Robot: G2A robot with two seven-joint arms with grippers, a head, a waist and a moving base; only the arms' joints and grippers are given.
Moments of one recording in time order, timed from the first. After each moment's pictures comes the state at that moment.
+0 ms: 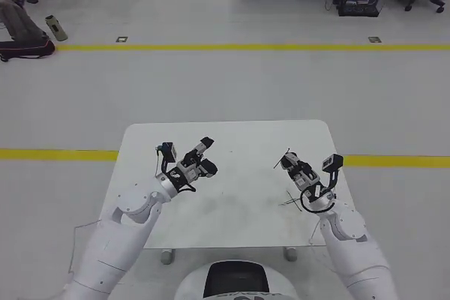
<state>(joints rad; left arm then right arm) 1.44 -1.17 -1.22 -1.62 -0.45 0.03 -0.51 -1.61 -1.29 1.42 -1.47 0.43 -0.34 0.52</state>
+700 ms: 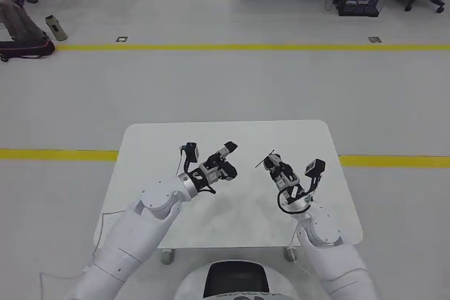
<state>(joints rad) 1.32 -1.21 -1.03 -1.49 -0.46 -0.05 -0.50 -1.61 -1.35 1.27 -1.51 0.36 -0.34 0.27</state>
